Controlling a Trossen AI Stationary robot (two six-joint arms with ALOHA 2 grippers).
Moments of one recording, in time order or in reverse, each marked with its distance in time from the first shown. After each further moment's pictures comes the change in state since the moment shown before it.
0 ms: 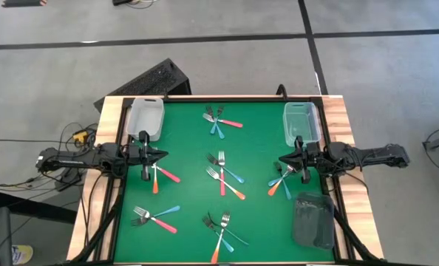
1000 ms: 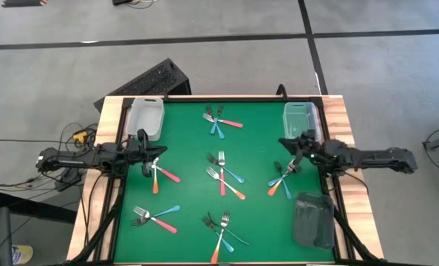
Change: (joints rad) left arm 0.000 0.000 0.000 0.014 -0.112 -0.177; right arm -0.130 0.151 0.011 0.014 0.283 0.470
